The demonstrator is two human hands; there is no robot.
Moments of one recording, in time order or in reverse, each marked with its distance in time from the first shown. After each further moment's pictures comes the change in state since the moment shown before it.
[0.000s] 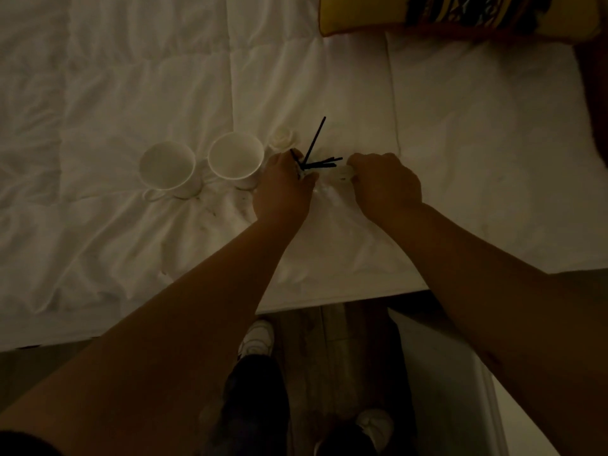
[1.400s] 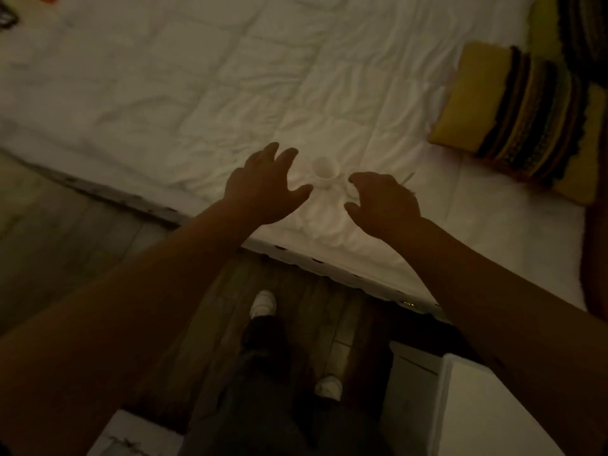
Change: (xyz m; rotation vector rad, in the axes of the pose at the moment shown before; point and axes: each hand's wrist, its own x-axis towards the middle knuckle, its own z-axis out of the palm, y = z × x) left_hand -0.217 0.016 -0.339 0.519 0.113 0.012; right_hand -0.160 -0.203 -0.199 -0.049 -0.070 -0.485
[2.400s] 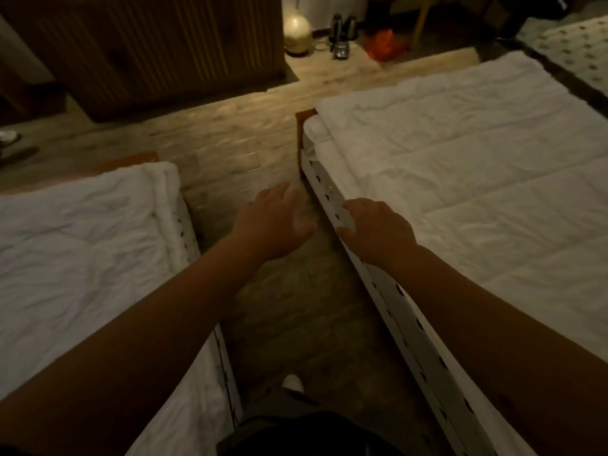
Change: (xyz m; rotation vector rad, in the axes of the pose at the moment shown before) left_hand -0.322 -0.343 -0.219 -0.030 0.187 -0.768; right_hand 0.000 -0.541 -0.033 -0.095 -0.137 -0.856
